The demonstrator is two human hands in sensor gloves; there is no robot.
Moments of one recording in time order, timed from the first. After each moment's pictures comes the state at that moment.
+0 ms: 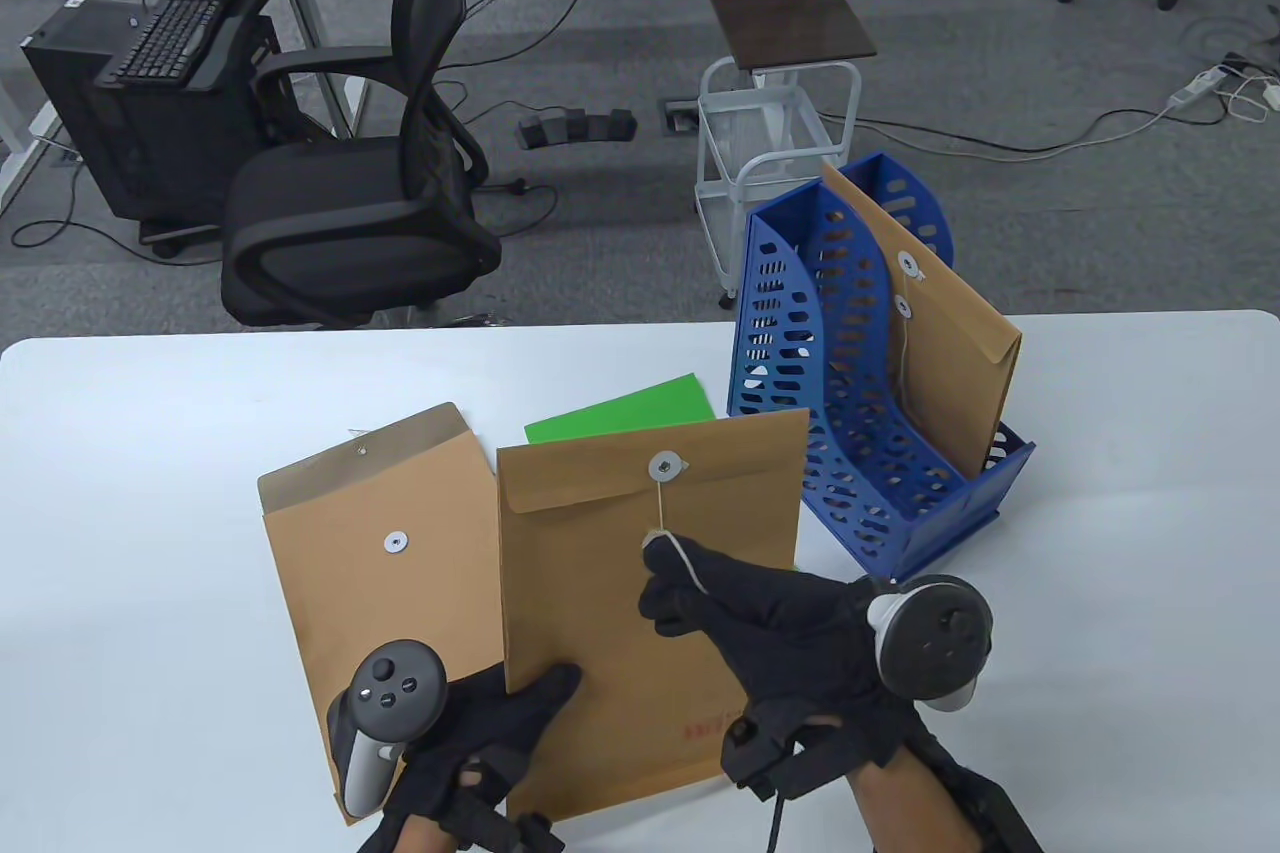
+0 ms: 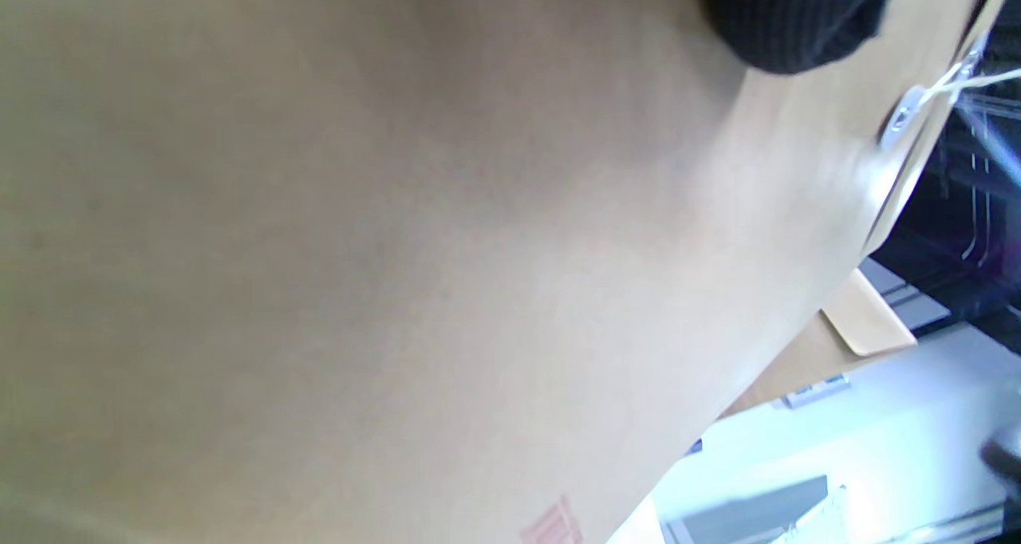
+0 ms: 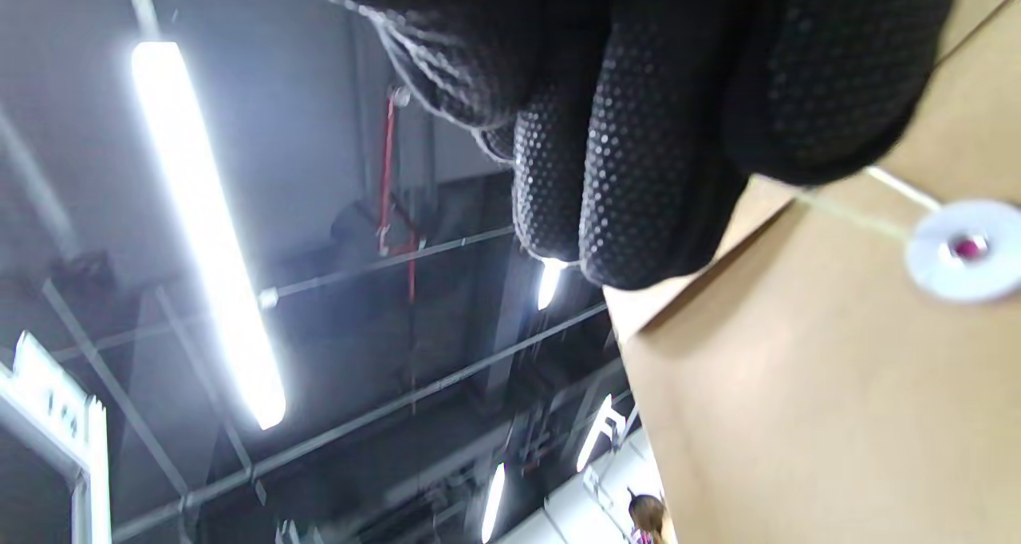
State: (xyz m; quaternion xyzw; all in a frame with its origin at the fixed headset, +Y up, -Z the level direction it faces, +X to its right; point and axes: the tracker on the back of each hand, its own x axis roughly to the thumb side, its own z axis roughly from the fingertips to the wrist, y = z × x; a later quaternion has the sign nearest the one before) left_hand -0.197 -0.709 -0.259 -0.08 -0.10 0.53 0.84; right_hand 0.091 -0.565 -0.254 0.35 -0.17 0.76 0.53
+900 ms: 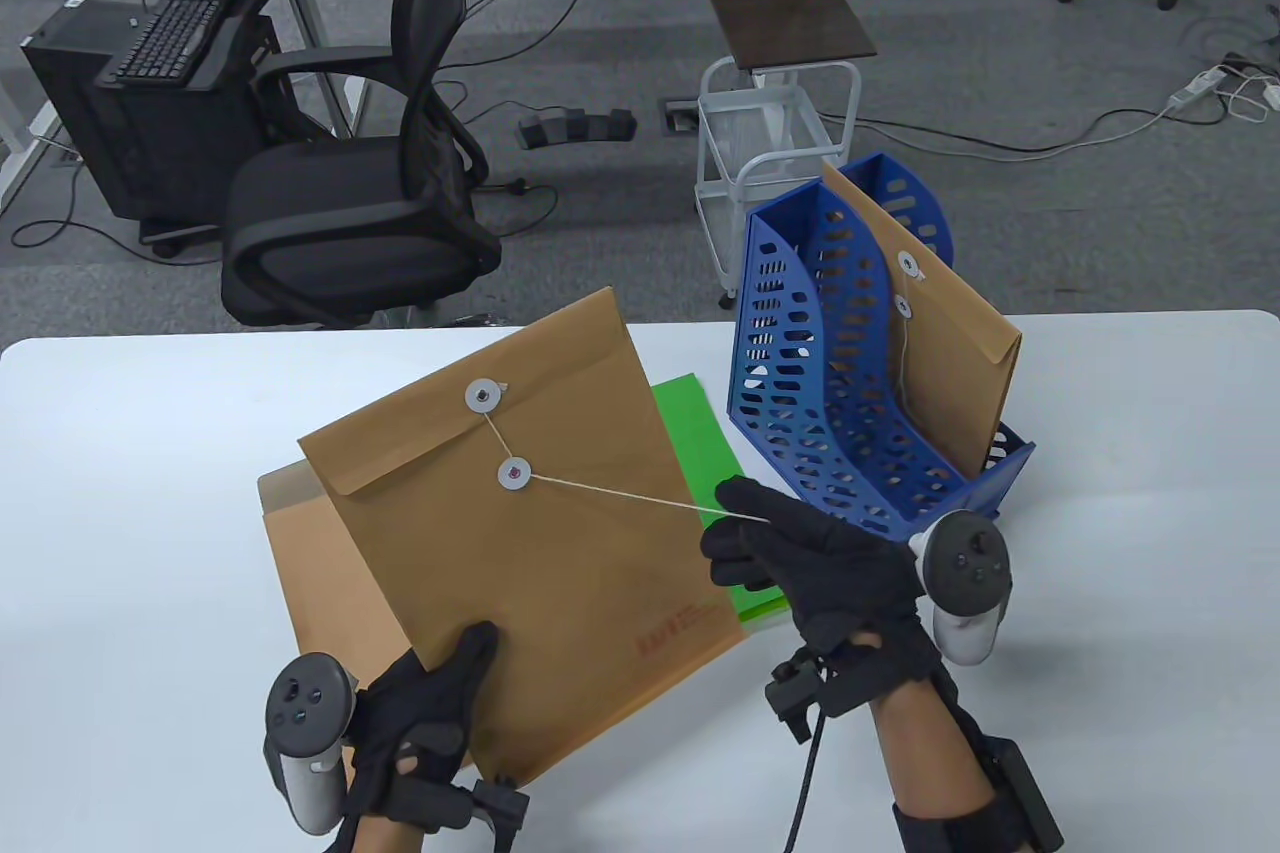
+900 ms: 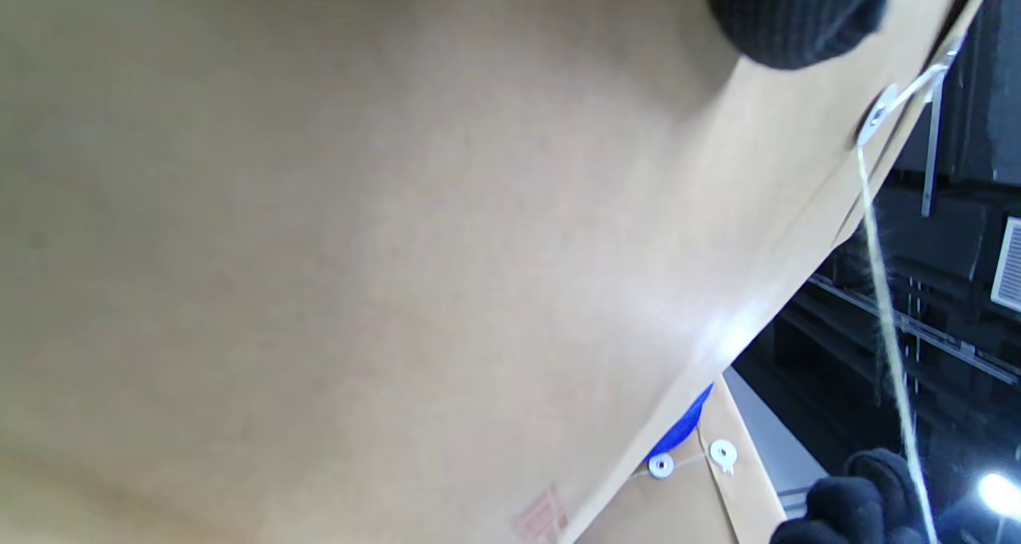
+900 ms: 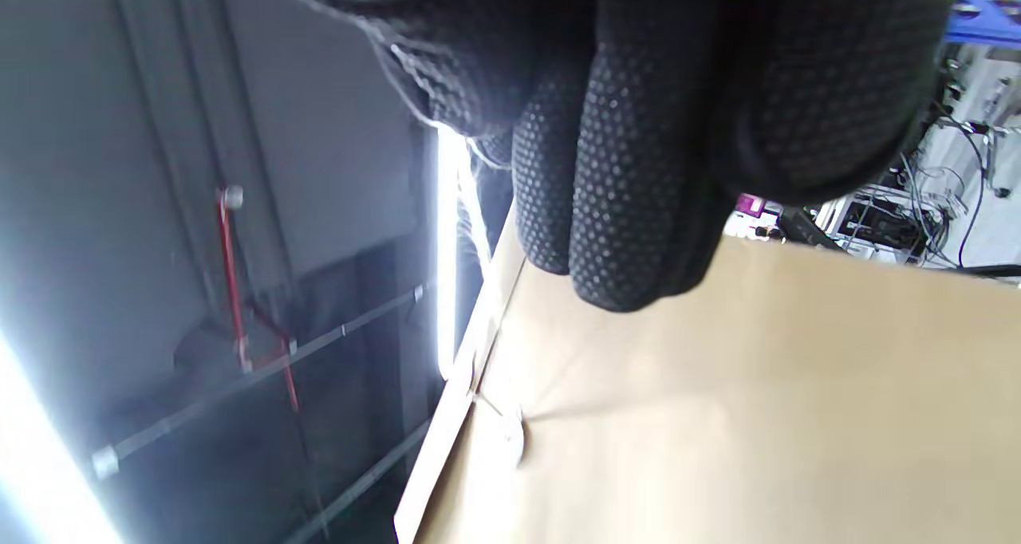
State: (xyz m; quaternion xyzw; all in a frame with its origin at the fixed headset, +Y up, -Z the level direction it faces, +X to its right) left_hand -0.234 -0.703 -0.259 0.00 -0.04 0.64 0.77; right_hand 0.161 -0.621 -0.321 0.18 -0.09 0.71 0.67
